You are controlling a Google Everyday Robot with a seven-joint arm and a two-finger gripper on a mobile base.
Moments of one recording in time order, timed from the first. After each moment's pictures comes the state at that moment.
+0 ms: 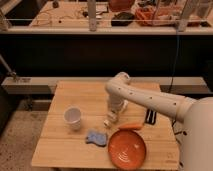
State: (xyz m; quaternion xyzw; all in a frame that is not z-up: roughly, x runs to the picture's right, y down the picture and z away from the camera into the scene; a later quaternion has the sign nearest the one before) arm 0.051 0.128 0.854 -0.27 -0.16 -0.40 0.86
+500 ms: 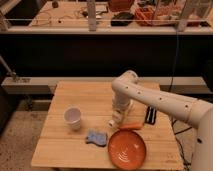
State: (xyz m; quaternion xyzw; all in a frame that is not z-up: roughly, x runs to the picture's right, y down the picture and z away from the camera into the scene) arm 0.082 0.124 0.827 -0.27 -0.16 -0.40 0.86
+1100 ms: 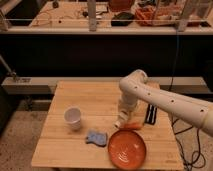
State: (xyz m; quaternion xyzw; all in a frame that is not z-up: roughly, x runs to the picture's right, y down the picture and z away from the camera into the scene) arm 0.112 0.124 0.794 -0.27 -0.16 -0.40 0.86
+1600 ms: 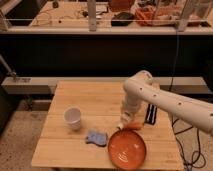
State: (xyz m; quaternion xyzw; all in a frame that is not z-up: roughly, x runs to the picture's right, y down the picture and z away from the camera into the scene) arm 0.127 0.131 0.775 -0.27 -0.16 -0.40 0.86
